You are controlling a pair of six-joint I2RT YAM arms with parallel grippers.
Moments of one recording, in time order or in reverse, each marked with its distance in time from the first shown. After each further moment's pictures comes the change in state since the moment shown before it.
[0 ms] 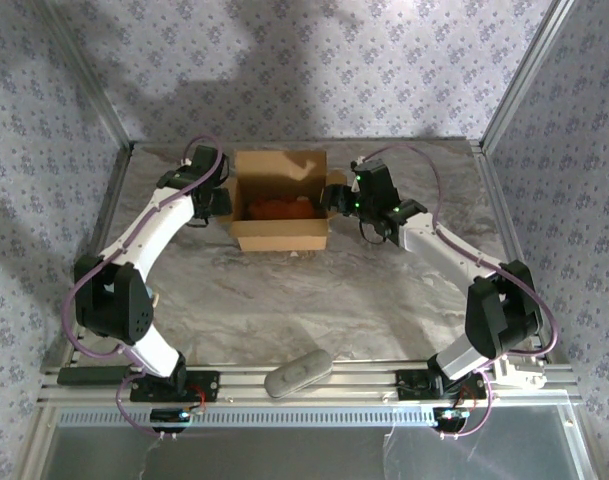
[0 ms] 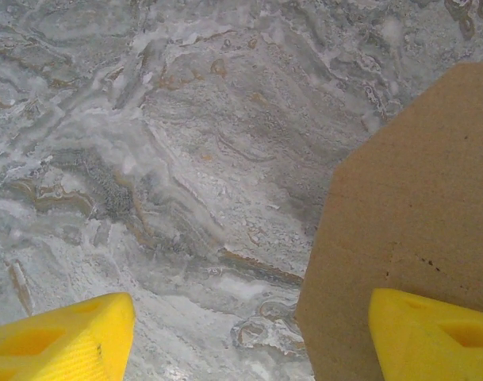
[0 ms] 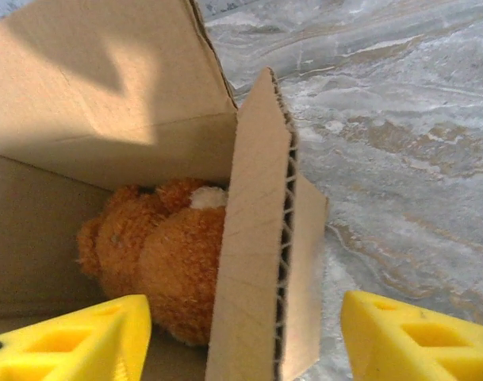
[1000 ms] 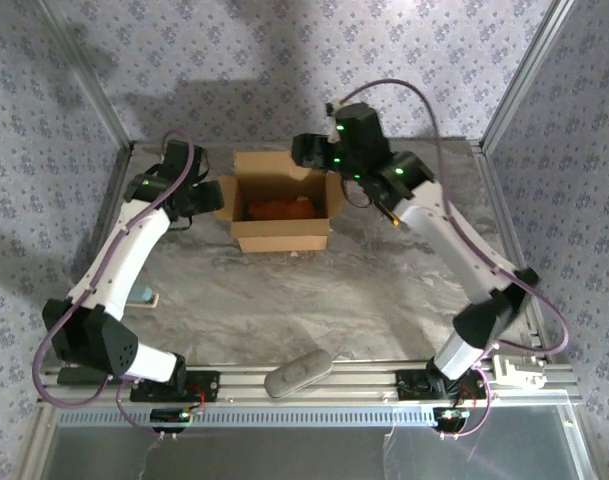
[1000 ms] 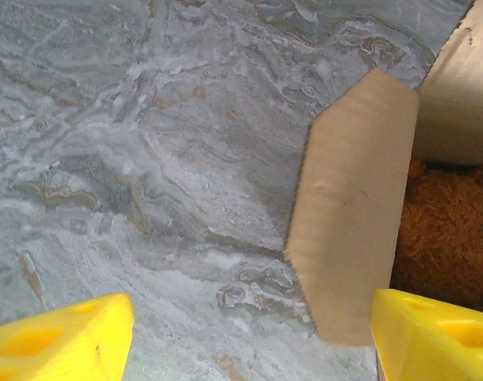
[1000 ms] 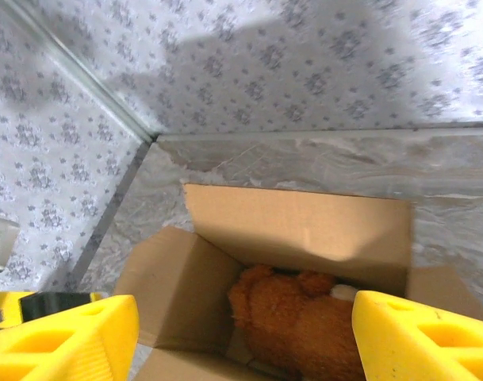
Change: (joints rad) left arm 0.047 -0.217 0.023 -0.089 0.126 0.027; right arm 0.190 0.148 0.738 -0.437 0.135 -0.066
